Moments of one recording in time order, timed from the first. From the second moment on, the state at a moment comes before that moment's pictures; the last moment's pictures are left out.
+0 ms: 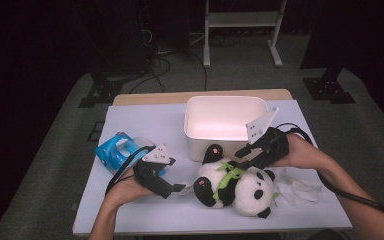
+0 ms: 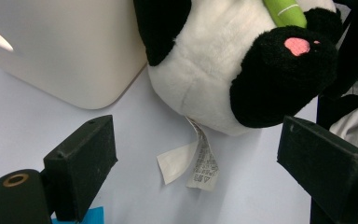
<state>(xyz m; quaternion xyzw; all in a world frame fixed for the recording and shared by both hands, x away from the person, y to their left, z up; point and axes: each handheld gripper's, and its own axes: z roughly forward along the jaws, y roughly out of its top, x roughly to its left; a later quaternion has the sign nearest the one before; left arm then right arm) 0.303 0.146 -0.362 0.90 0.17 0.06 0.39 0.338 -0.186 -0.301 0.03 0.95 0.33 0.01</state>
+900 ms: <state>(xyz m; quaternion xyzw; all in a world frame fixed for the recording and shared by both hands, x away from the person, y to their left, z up) 0.304 0.149 -0.363 0.90 0.18 0.06 0.39 0.328 -0.185 -0.329 0.03 0.95 0.31 0.01</state>
